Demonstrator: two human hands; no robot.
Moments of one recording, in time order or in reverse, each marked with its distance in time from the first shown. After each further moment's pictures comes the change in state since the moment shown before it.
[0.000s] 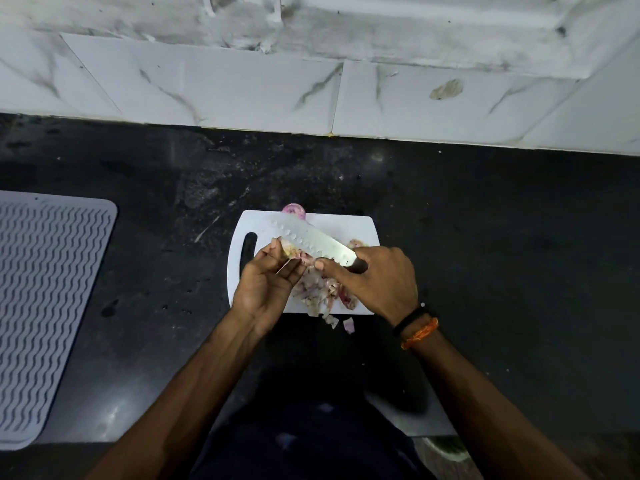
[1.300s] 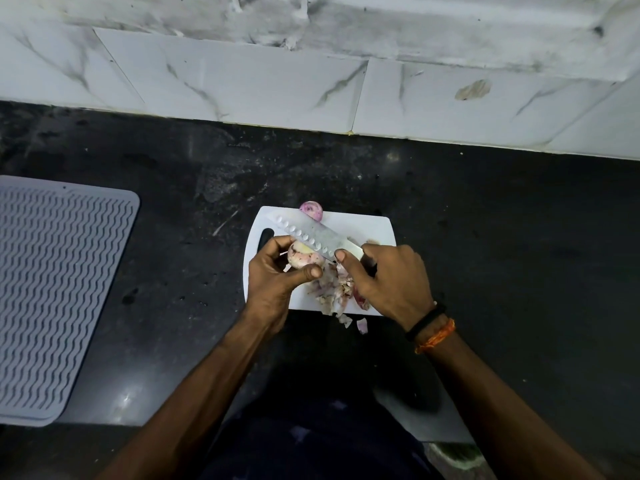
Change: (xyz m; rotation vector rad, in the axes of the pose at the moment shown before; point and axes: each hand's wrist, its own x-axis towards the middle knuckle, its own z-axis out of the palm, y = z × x) left_hand -0.007 -0.001 -0.016 0.471 -0.121 0.430; right_hand 0.001 -0.010 -0.001 -0.041 -0.028 -0.099
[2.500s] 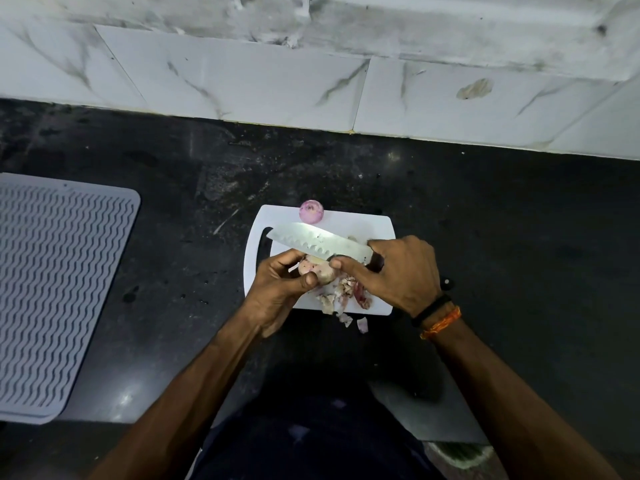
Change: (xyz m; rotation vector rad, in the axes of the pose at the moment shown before) left_hand -0.004 0.002 -0.008 -0.169 -0.255 -0.233; right_hand 0.010 0.009 -0.011 -0.061 0.070 -0.175
